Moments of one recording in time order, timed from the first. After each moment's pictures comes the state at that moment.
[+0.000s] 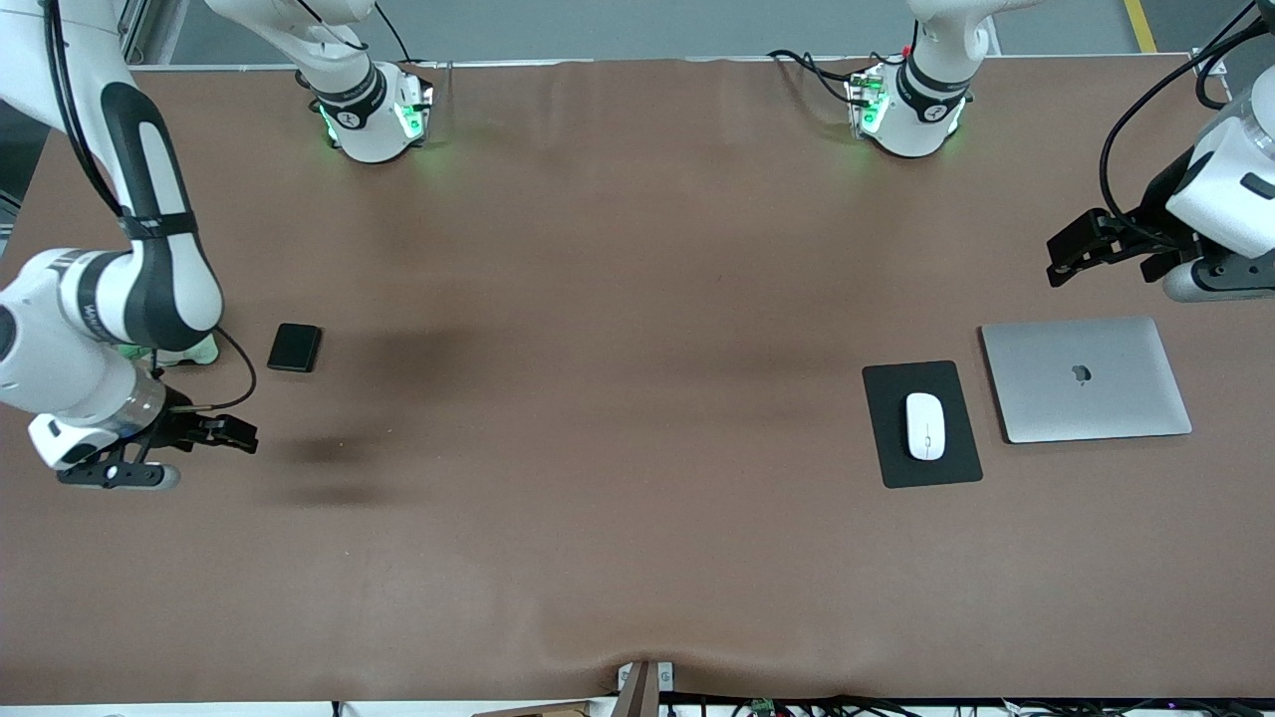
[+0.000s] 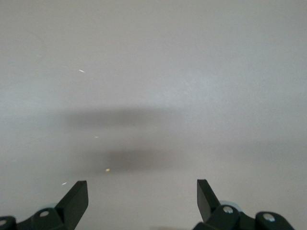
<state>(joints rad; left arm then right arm) 0.22 0.06 -0.38 -1.44 0.04 1.53 -0.19 -0.05 0.42 -0.05 -1.69 0.04 2.18 -0.09</state>
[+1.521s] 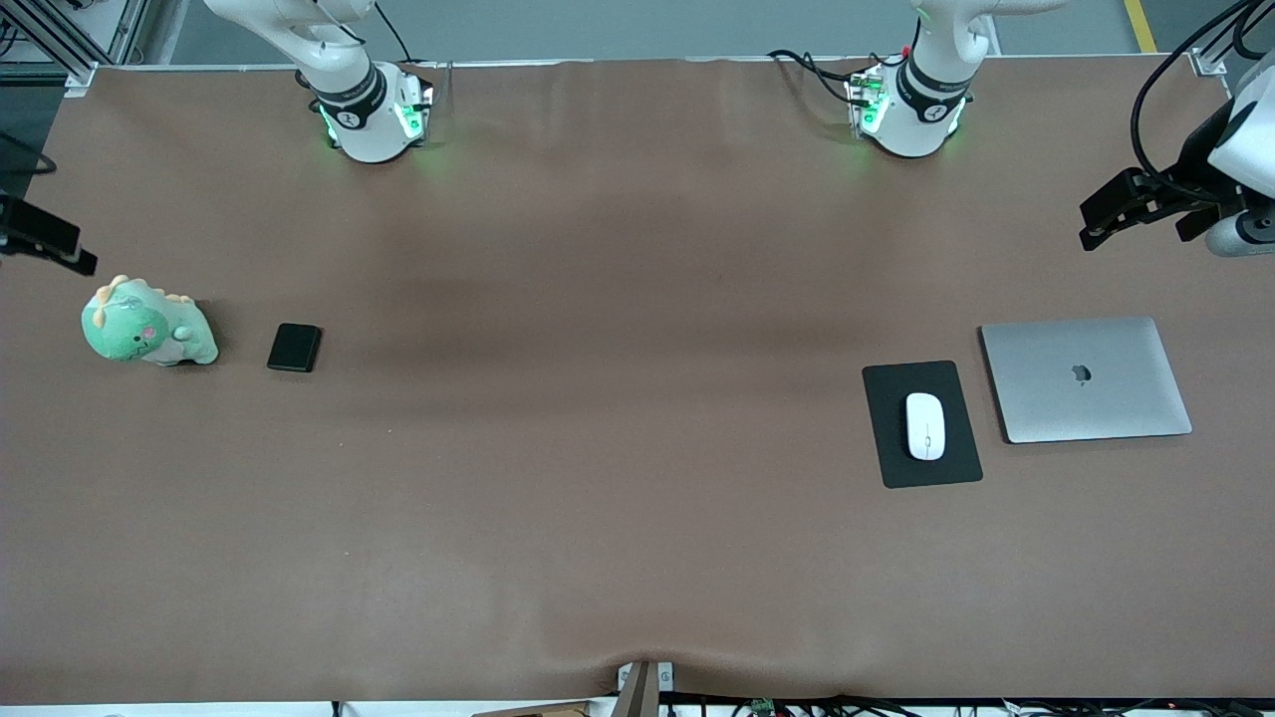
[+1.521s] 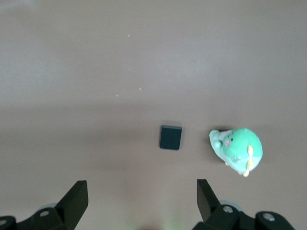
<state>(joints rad) -0.02 -0.02 -0.09 -1.50 0.04 1.48 -0.17 -0.02 0.14 -0.07 -1.23 0.04 1.31 -0.08</state>
